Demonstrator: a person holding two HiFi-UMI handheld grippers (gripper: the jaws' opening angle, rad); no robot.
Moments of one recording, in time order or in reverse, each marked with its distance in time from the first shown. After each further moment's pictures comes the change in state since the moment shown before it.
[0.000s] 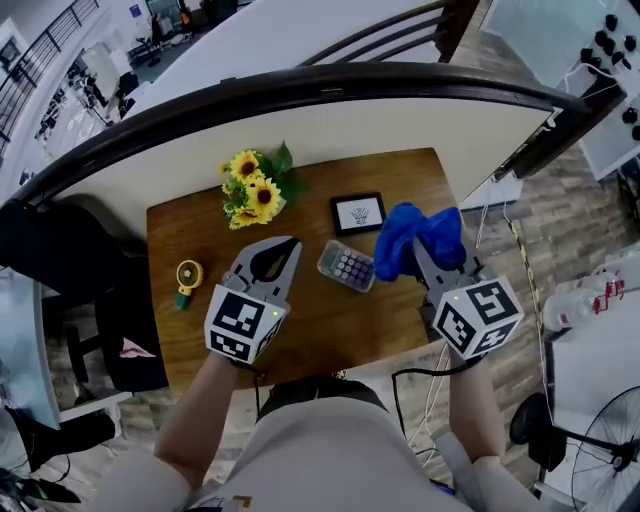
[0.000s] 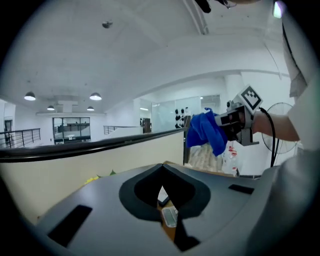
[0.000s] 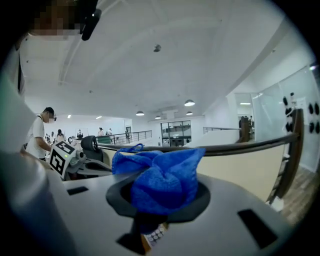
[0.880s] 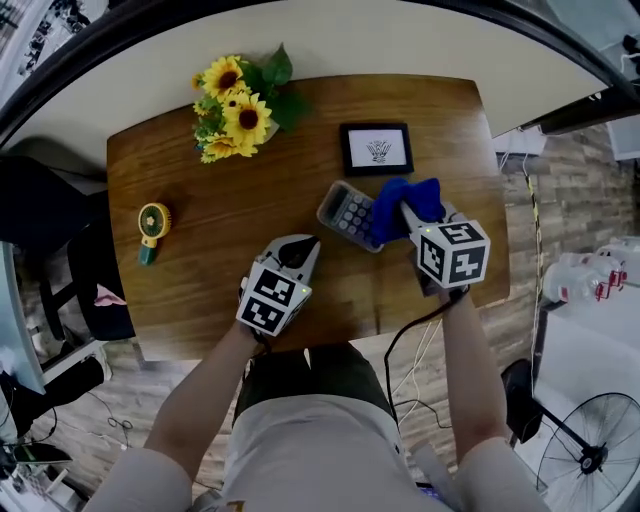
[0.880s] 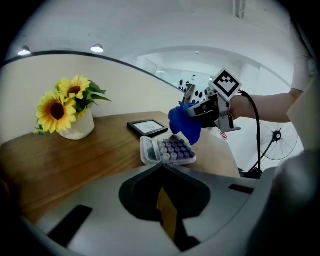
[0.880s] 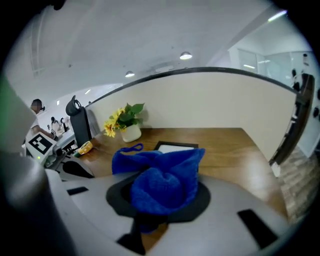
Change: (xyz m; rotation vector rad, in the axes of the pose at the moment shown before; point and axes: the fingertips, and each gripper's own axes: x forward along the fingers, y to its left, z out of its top) left arm 0.080 -0.047 -0.257 -0.200 0.386 -0.119; right arm 0.118 -0.063 -0.261 0.091 0.491 -0.003
